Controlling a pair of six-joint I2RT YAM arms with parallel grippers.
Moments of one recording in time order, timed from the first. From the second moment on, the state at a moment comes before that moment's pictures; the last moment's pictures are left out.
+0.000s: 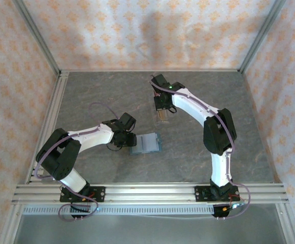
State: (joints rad) left arm -0.58 1.60 0.85 -0.51 0.03 -0.67; right arm 0.58 1.99 1.73 -0.89 0.23 0.35
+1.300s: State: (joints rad) left arm -0.58 1.59 0.84 -0.48 0.04 -0.67; right arm 0.88 1.51 0.65 0.22 -0.07 0.67
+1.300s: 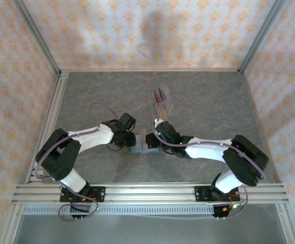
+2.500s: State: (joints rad) left arm -0.58 1.59 0.83 -0.48 0.04 -0.67; right arm 0.86 1.75 0.42 0.95 -0.02 0.97
